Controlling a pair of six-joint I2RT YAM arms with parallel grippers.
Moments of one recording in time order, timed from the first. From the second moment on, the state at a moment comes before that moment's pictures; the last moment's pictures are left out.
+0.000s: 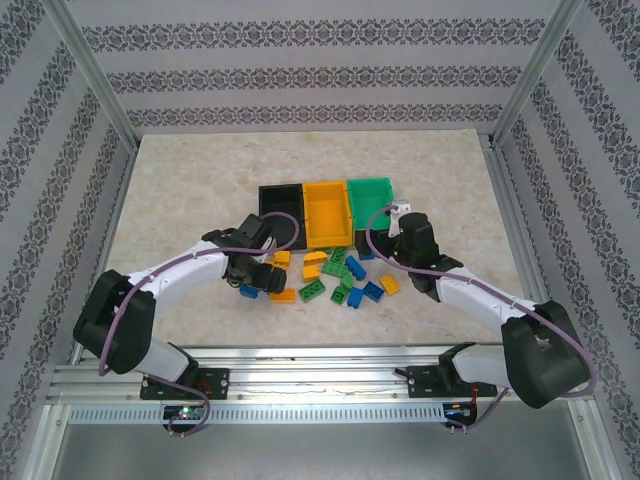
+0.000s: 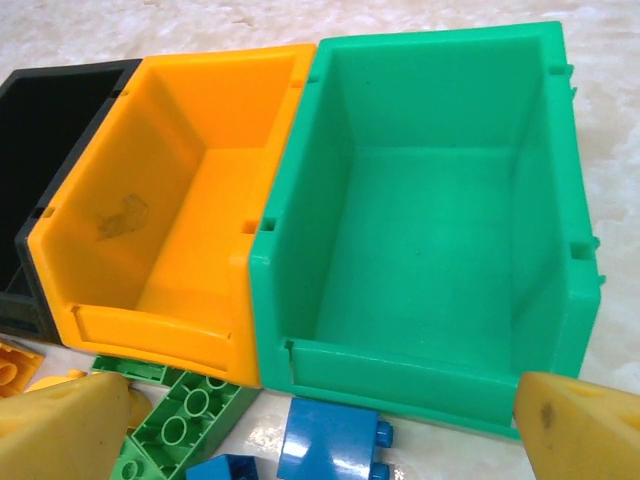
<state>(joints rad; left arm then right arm) -0.51 1.48 0.89 -0.74 0.07 -0.31 0.41 1.25 0.56 0.14 -0.03 0.28</state>
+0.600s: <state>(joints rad) -0.52 1.47 0.89 -0.78 0.03 -0.28 0.41 1.28 0.56 0.16 -0.01 0.28</state>
